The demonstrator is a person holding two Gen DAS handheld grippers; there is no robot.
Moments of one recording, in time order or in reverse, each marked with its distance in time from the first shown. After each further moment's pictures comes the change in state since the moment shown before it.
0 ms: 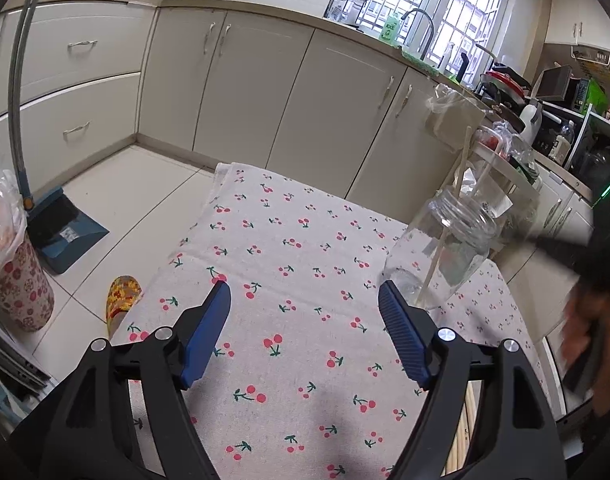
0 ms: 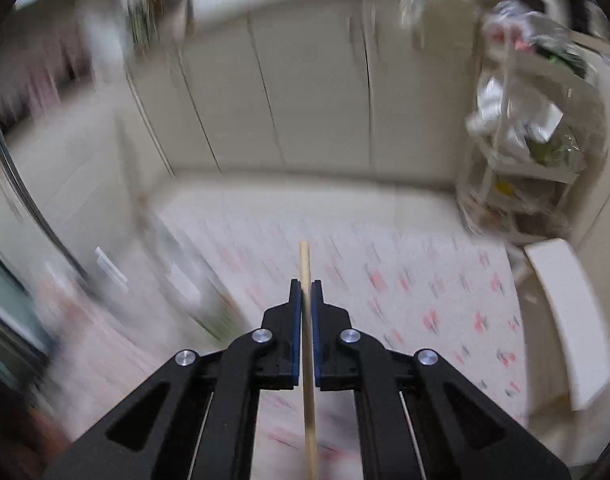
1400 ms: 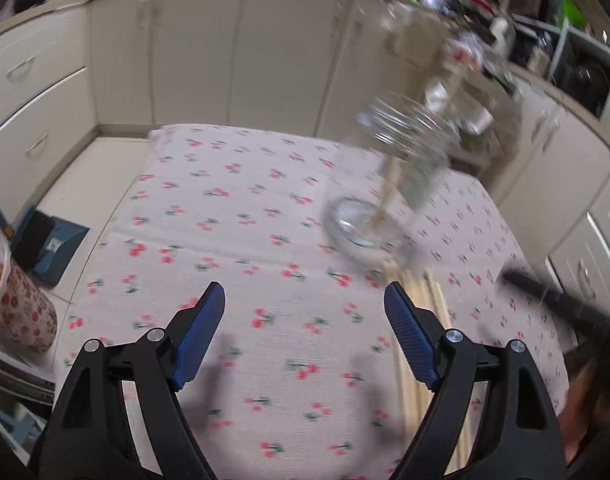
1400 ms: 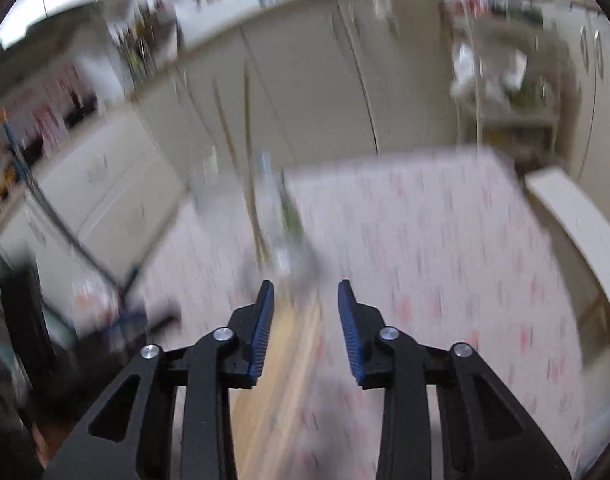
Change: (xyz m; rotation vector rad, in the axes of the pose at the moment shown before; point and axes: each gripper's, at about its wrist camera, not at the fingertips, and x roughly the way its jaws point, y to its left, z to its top) left arm 0.030 -0.068 -0.013 0.216 0.245 -0.025; right arm -0.026 0.013 -0.135 0.048 0.227 -0.093
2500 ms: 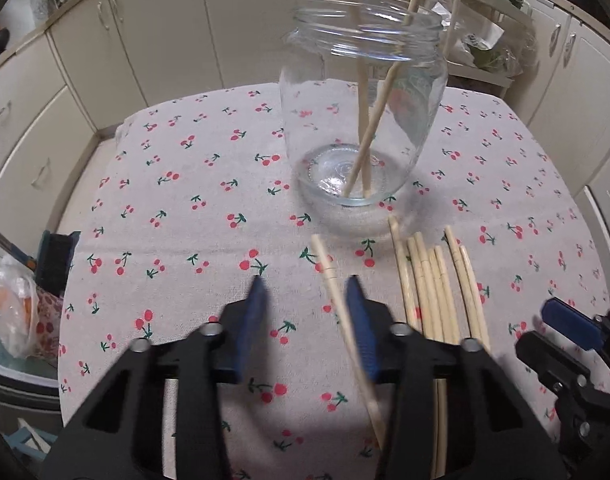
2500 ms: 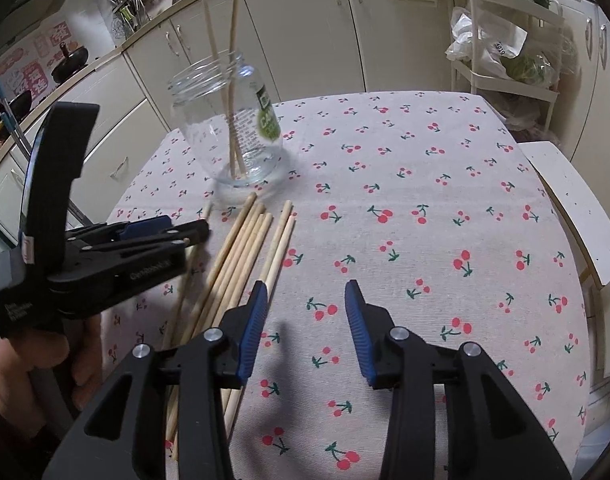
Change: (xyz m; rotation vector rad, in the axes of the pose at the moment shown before) left arm 0.049 -0.041 0.007 0.164 0.197 0.133; right arm 0.006 -0.004 -0.026 -0.045 0.062 -0.049
